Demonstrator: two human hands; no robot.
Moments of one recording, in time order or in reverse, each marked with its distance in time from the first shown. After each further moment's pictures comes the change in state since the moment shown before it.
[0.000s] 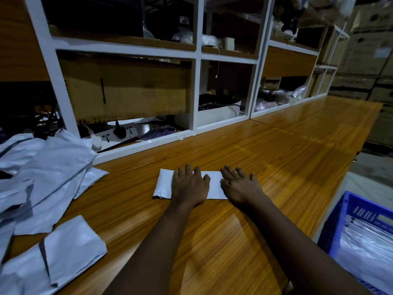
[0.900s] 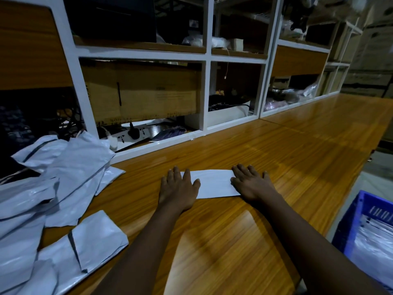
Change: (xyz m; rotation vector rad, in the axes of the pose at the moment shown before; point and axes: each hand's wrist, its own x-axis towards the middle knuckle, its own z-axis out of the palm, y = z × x) left_hand -0.024 -0.057 -0.004 -0.035 -0.077 -0.117; right_hand -0.002 0.001 -0.002 -0.075 -0.011 -0.032
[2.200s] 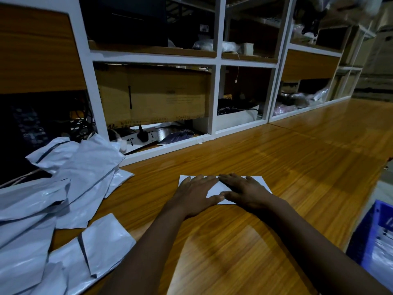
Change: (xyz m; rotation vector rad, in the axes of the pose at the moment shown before) left_hand -0.006 -0.004 -0.012 -0.159 0.016 0.452; right_hand 0.000 -0.030 -0.014 0.362 0.089 -0.287
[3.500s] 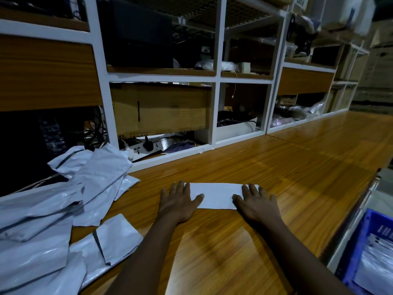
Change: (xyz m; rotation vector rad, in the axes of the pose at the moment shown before) left_hand -0.029 -0.009 -0.007 0.088 -0.098 -0.444; right_hand -0.048 -0.006 0.012 -0.391 0.083 0.295
